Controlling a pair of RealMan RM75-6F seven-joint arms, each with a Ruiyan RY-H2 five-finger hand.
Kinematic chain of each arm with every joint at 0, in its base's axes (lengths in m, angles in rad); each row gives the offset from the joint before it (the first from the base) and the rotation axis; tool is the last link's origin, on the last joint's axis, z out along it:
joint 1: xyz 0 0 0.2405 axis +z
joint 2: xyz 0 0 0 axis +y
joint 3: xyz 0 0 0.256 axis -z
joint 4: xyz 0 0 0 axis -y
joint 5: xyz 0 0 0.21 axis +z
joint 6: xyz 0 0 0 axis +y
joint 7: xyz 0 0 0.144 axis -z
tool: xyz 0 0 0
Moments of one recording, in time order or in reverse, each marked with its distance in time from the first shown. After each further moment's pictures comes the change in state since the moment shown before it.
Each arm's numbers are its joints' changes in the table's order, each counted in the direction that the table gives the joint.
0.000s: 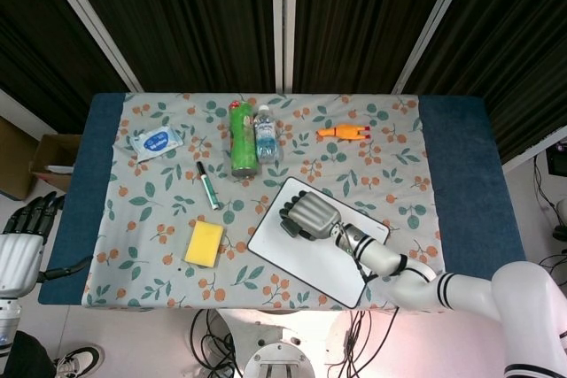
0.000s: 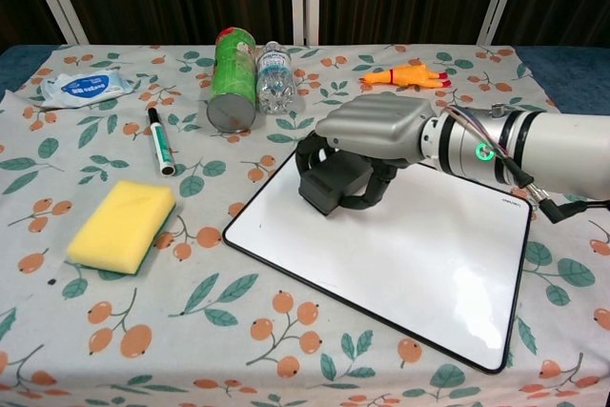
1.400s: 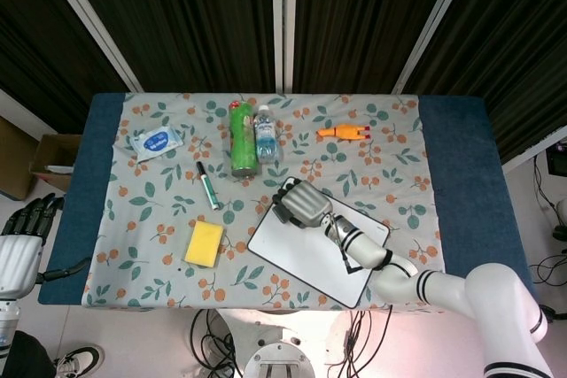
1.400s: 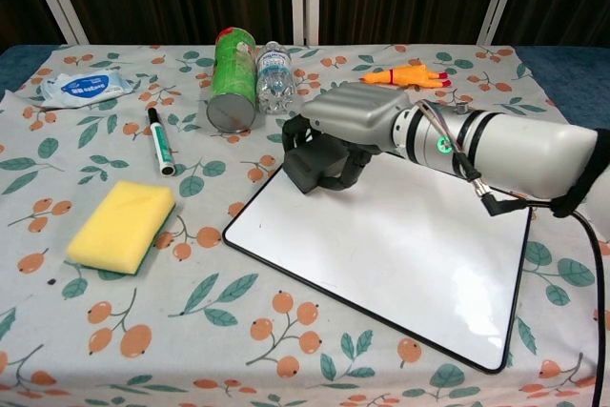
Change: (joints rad) left arm 0.004 0.005 -0.003 0.006 -0.002 -0.004 -0.010; right arm 0.028 -0.128 -0.039 -0.163 0.056 0.048 -0.013
